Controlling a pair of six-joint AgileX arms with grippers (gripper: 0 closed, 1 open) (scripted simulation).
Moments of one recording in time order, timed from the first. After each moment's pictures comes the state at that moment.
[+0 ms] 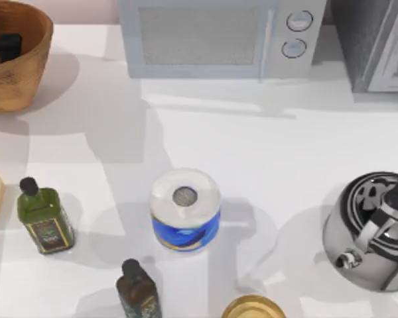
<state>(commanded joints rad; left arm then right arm) 0.16 2.60 2.32 -0.99 0.11 0.17 0.00 0.00 0.00 0.00 0.00 0.00</state>
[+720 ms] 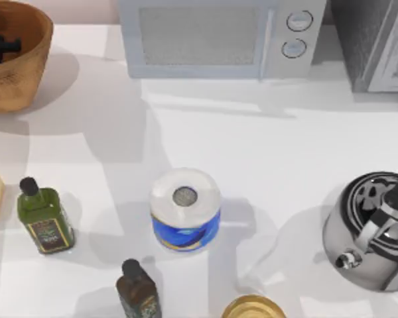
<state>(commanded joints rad) 0.16 2.60 2.32 -0.99 0.11 0.17 0.00 0.00 0.00 0.00 0.00 0.00</state>
